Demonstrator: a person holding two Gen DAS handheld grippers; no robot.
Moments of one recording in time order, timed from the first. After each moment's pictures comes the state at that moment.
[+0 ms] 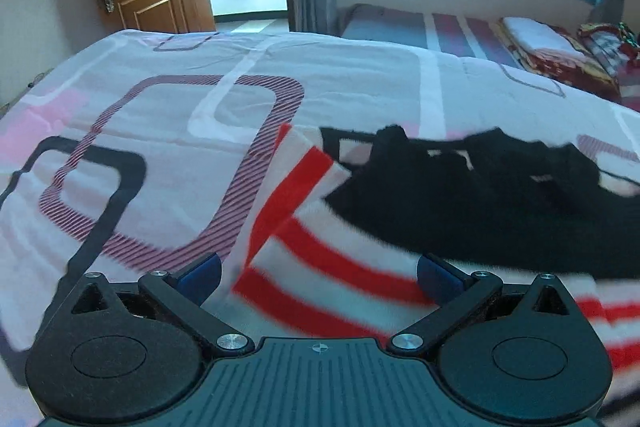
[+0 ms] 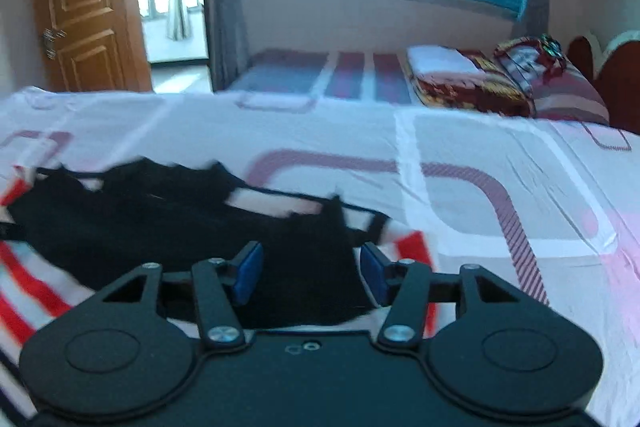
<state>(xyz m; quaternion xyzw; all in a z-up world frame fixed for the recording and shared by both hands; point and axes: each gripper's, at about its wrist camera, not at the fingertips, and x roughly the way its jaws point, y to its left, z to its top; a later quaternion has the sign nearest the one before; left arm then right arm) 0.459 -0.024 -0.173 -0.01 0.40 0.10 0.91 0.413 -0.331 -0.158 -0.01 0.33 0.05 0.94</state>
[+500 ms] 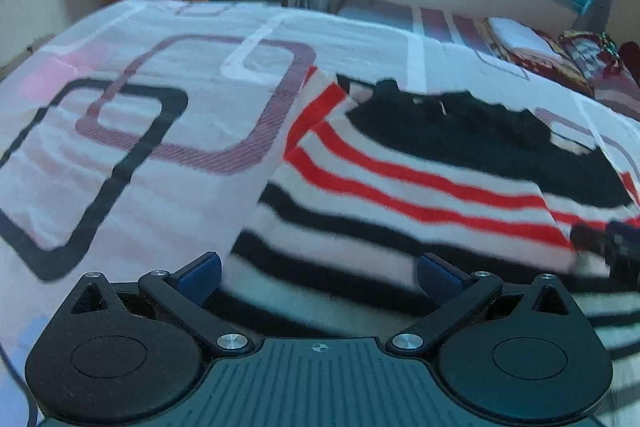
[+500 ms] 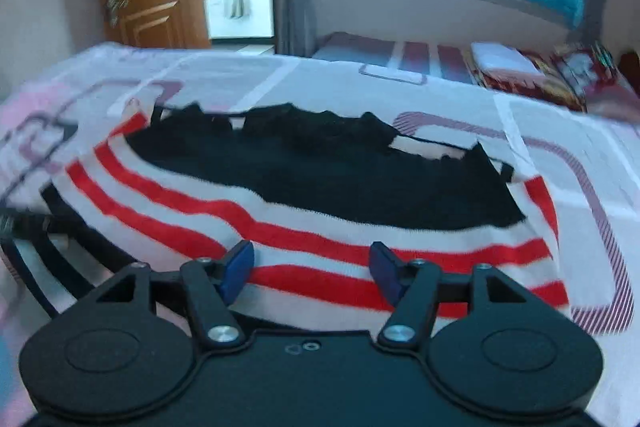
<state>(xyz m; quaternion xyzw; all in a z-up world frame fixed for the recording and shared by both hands) 0.364 0.001 -0.161 -0.06 0.42 0.07 0.90 0.353 -0.245 -0.158 -0.01 0.36 0.12 0.93</state>
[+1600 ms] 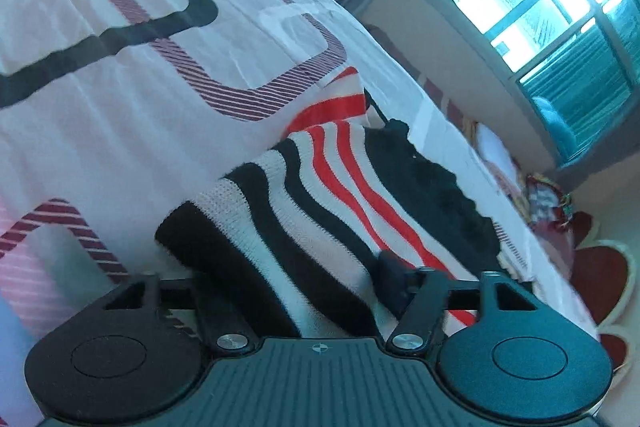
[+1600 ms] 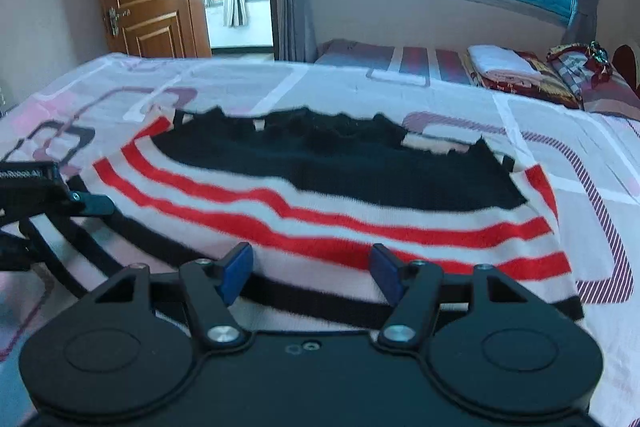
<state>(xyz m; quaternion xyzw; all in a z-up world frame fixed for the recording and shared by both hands) 0.369 0.035 -0.211 -0.34 0.36 0.05 0.87 0.325 -0.230 -0.154 -0.02 0.34 0.12 0.93</state>
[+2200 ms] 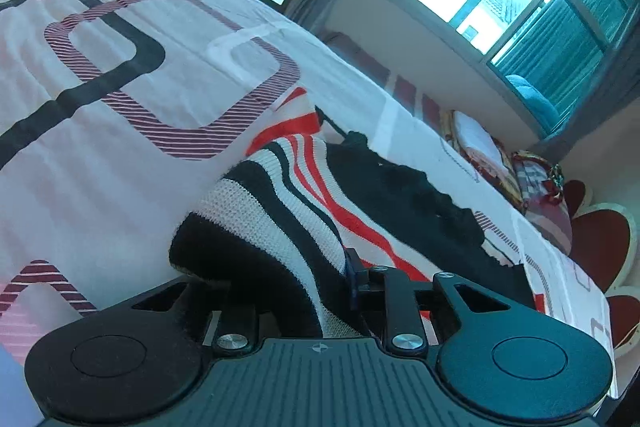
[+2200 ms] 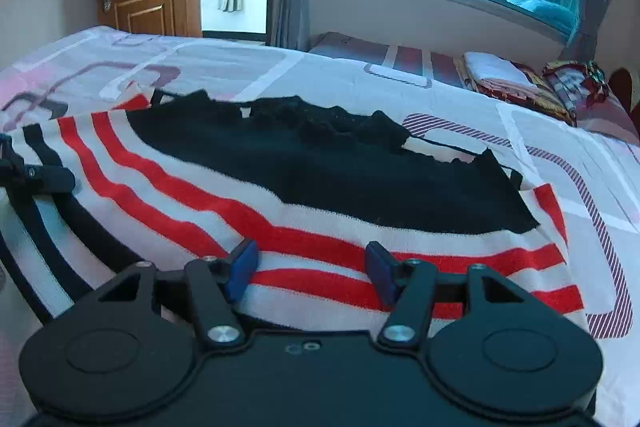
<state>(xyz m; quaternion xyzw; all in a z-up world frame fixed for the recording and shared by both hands) 0.372 0.029 -0.188 -0.29 0.34 0.02 0.89 0.354 -0.216 -0.172 -0.06 0.35 0.09 0.93</state>
